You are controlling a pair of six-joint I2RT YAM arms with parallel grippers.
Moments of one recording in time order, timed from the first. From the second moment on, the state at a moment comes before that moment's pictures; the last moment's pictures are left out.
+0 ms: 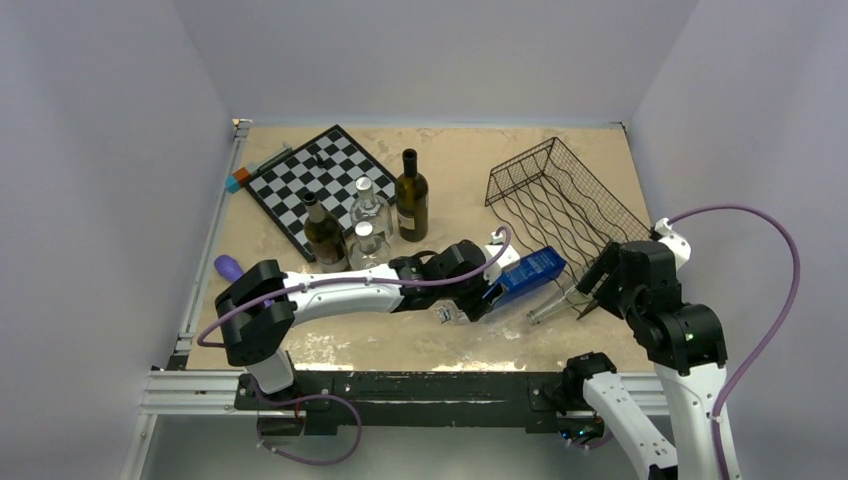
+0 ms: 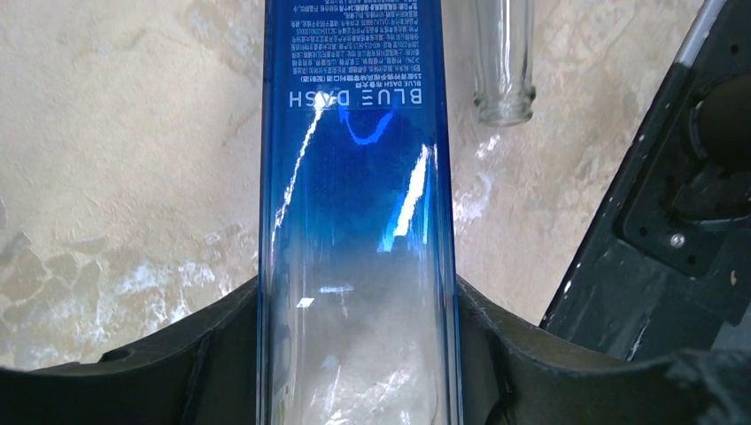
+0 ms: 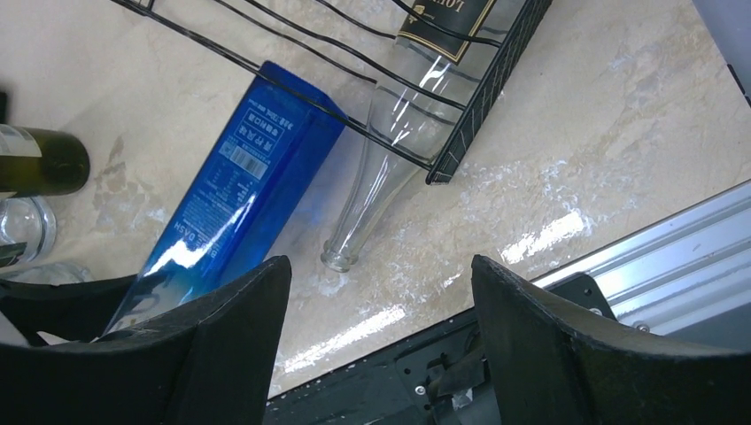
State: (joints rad) left arm -1.14 1.68 1.14 -0.16 -0.01 -0.14; right arm 0.19 0.64 1.11 -1.31 0.36 0.69
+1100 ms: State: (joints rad) left arm -1.16 2.11 1.41 0.22 -0.10 -0.12; right arm 0.19 0.63 1.11 -1.39 0.32 0.67
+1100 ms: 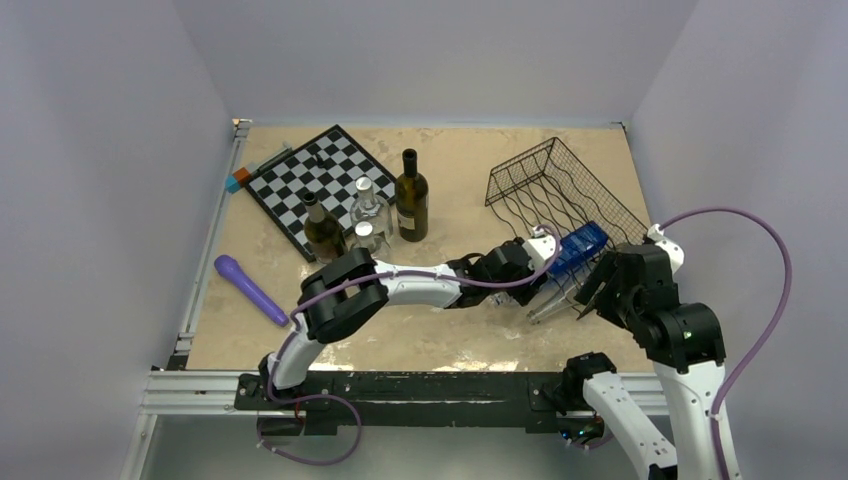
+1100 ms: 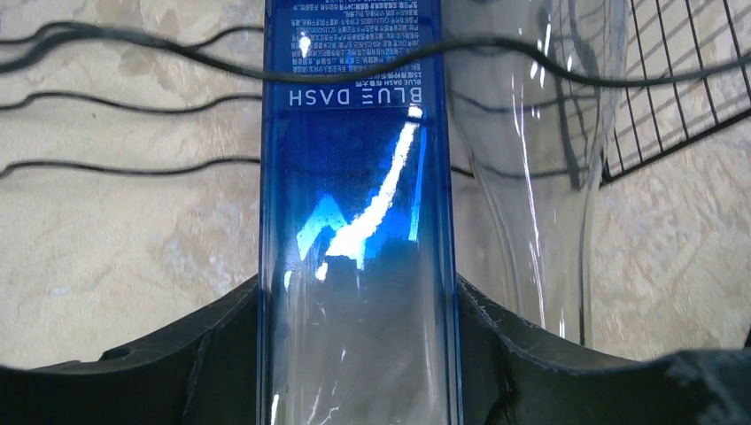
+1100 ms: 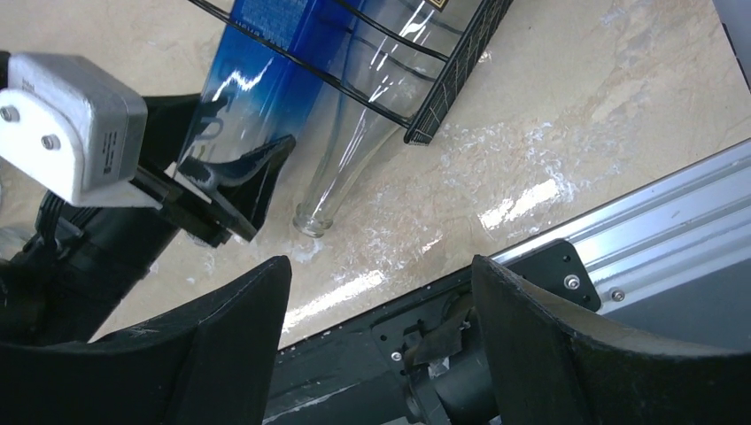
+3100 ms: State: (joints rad) left arm -1.13 2.23 1.57 0.36 0.02 -0.17; right arm 0.19 0.54 1.14 -1.40 0.44 0.67
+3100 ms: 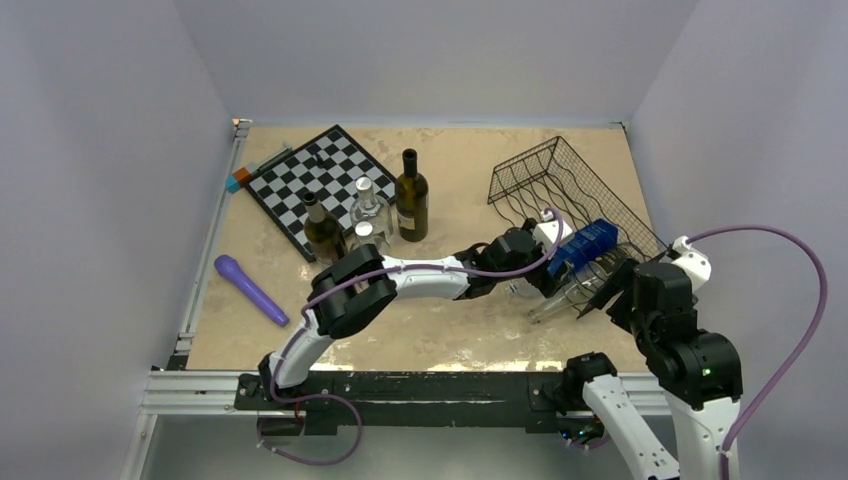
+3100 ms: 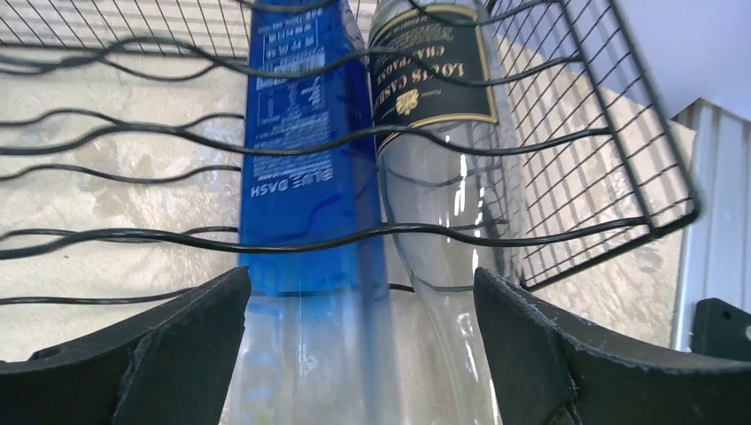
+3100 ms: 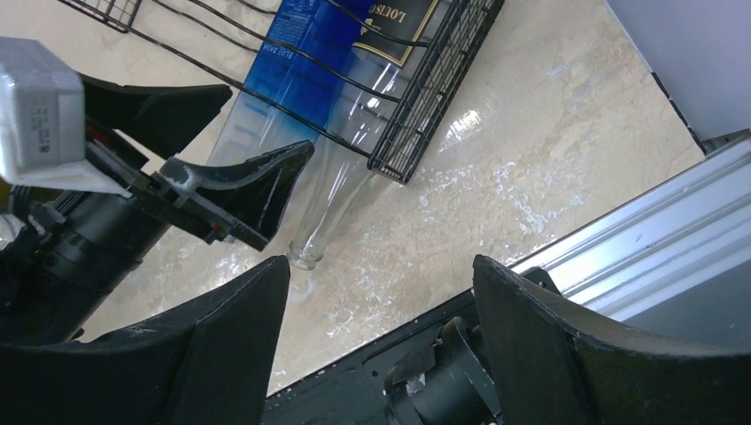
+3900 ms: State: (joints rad) left arm -1.09 1.51 1.40 -0.07 -0.22 -0.04; right arm 0.19 0.56 1.23 -1.08 0.21 0.47
